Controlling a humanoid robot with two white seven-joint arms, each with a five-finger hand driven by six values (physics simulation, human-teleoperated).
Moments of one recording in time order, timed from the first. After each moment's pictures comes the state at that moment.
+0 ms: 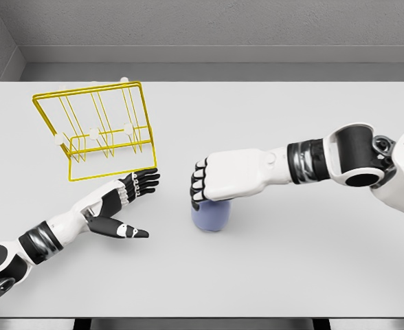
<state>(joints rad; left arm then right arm) -0.17 0.81 -0.76 -1.65 0.80 -0.29 -0.29 -0.89 -0.69 1.01 -1.77 0.48 -0.61 0.54</state>
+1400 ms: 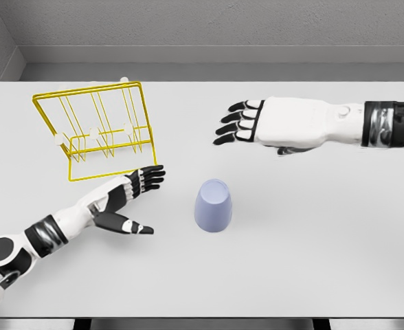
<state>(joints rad) -0.22 0.78 -0.76 -1.65 0.76 -0.23 -0.28 -0.79 -0.87 0.70 -1.75 0.28 -0.61 0.53</state>
